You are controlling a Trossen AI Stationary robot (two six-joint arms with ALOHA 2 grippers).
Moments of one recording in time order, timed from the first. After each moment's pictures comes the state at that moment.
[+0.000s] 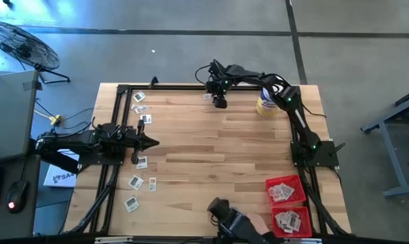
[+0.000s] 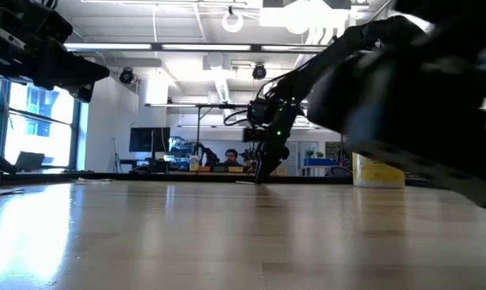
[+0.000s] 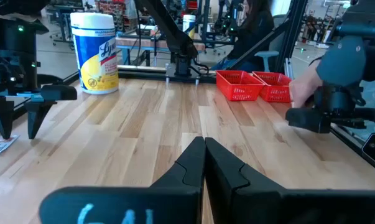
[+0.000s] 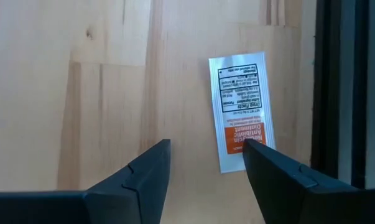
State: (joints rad) left arm 0.00 0.03 0.06 -0.08 0.03 -0.06; right arm -0.70 2.38 1.90 -0.79 -0.27 -0.73
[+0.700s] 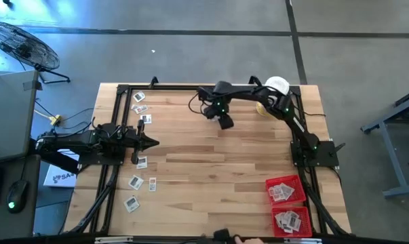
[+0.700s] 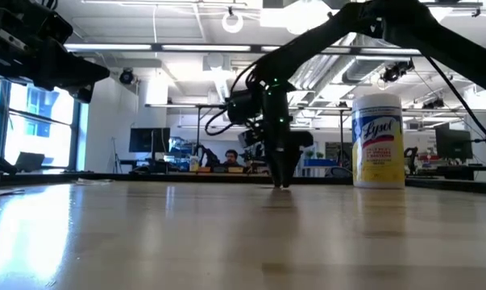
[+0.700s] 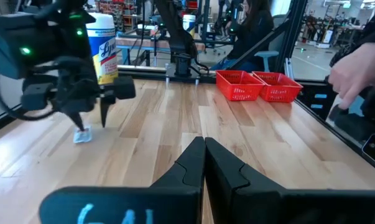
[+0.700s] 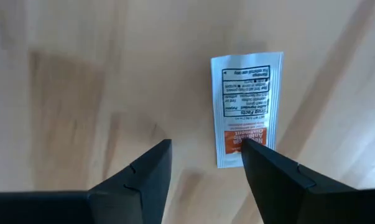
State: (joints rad) left arm 0.00 0.03 0.06 -0.08 0.03 -0.06; right arm -0.46 2.38 1.89 -1.21 0.00 -0.73
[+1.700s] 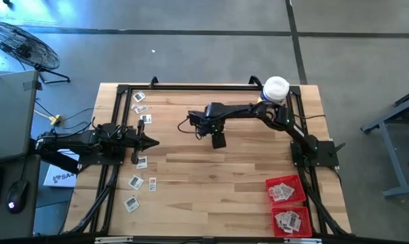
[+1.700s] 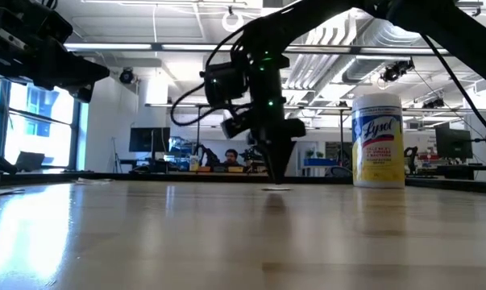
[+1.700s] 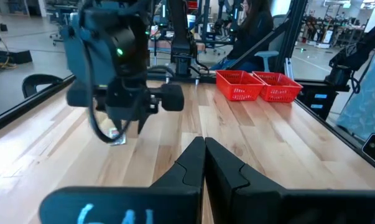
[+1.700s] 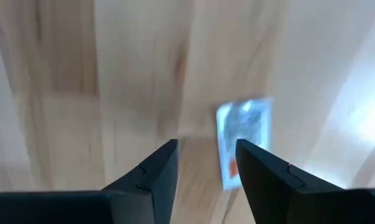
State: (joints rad) left arm 0.00 0.03 0.06 -0.08 0.03 -0.06; right arm -0.21 2.30 1.88 -1.20 0.09 -0.31
